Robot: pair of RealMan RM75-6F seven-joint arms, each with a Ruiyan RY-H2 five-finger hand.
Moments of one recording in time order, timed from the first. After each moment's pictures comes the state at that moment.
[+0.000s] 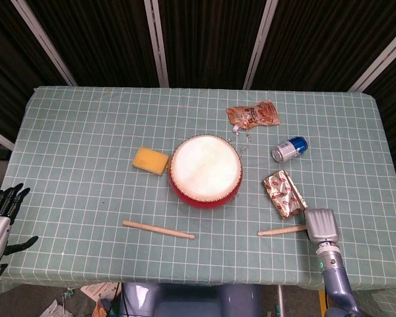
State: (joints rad) left arm -0.08 -1.09 0.01 -1.62 1.57 1.49 -0.02; right arm 0.32 -1.48 0.08 -1.47 -1.04 1.16 -0.74
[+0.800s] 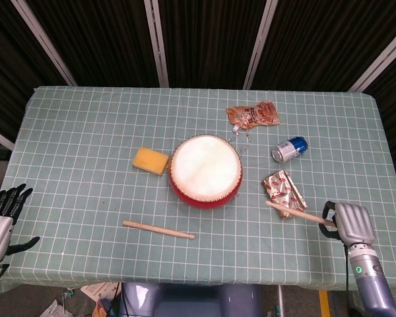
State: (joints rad) left arm -0.09 -1.08 0.01 -1.64 1.57 1.48 0.01; right arm 0.25 -1.05 0.14 -1.91 -1.06 1.17 -0.33
